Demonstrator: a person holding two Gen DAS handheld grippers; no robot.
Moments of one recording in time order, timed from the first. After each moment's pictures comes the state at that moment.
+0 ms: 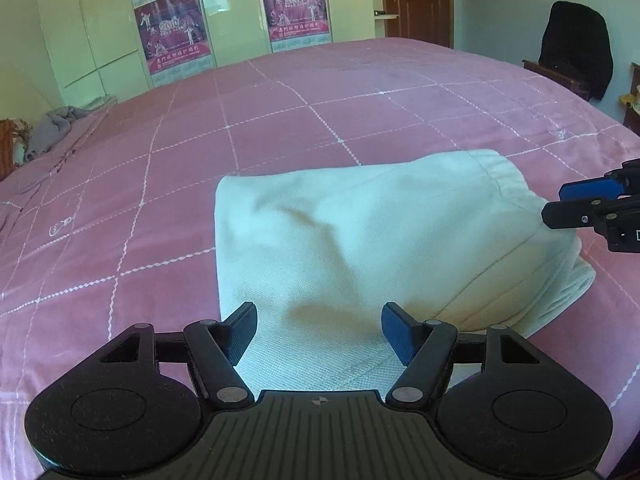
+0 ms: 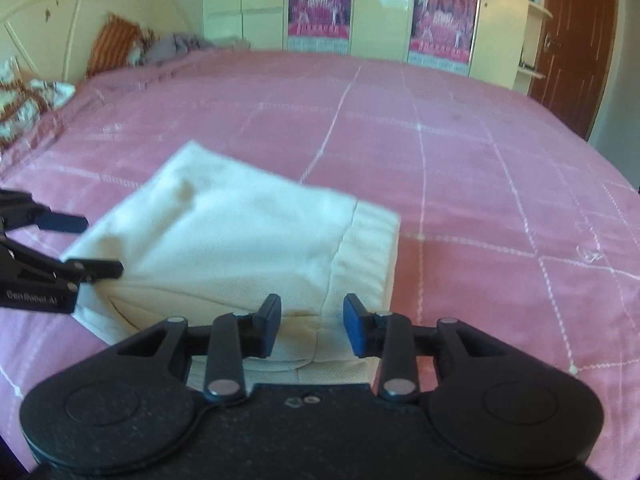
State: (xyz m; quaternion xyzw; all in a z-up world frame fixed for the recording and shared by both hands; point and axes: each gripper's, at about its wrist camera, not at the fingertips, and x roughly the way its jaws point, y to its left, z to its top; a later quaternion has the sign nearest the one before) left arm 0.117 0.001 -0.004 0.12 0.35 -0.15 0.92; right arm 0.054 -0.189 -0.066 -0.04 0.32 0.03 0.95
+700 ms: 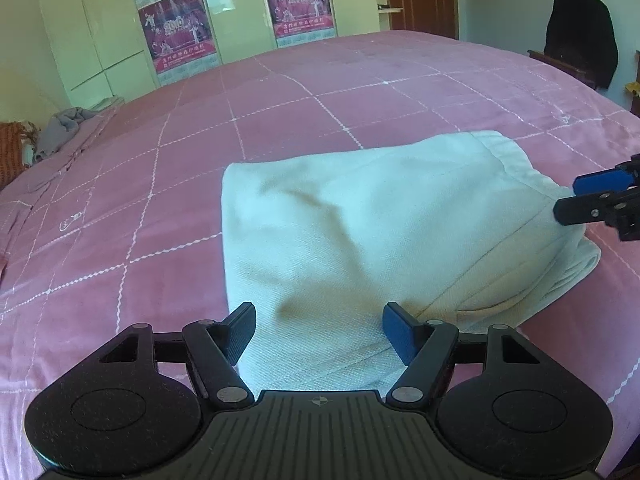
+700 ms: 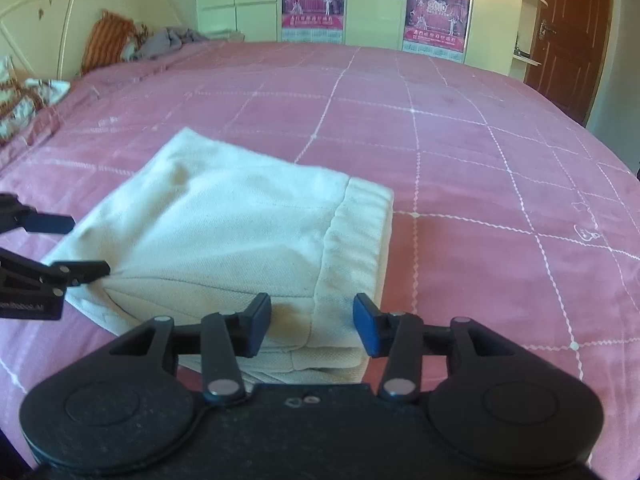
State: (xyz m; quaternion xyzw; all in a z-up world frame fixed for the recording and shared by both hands) left arm 0.105 0.006 -0.011 0.14 0.34 -0.14 0.92; right arm 0.048 -0.204 -0.076 -0.01 0.34 0.03 0.94
